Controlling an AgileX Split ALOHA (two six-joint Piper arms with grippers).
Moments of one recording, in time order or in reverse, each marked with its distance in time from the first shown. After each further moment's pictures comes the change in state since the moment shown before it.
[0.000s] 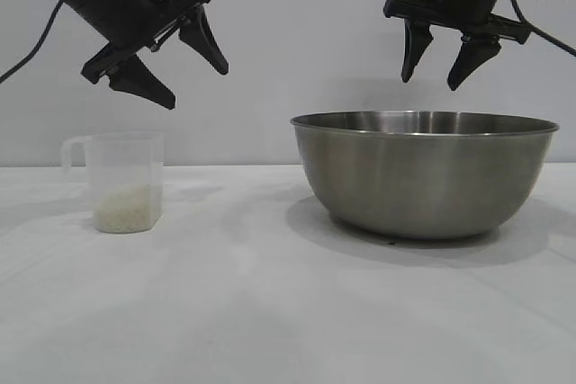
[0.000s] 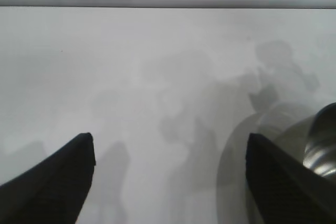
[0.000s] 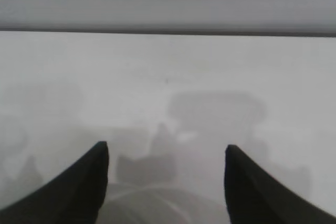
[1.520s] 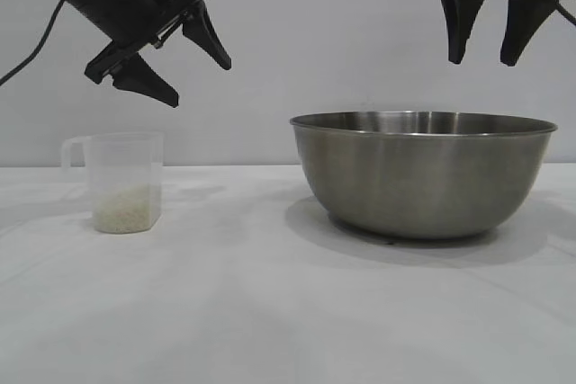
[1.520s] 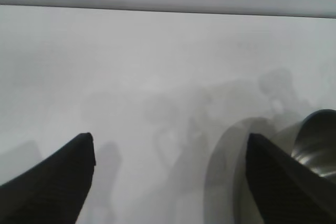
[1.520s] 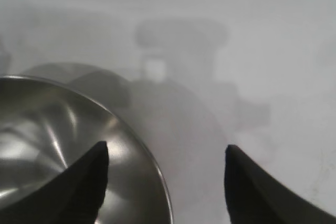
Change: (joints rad) left arm 0.000 0.000 0.000 -0.044 0.009 0.002; right arm 0.000 -0.086 0.000 -0.105 0.416 -0.002
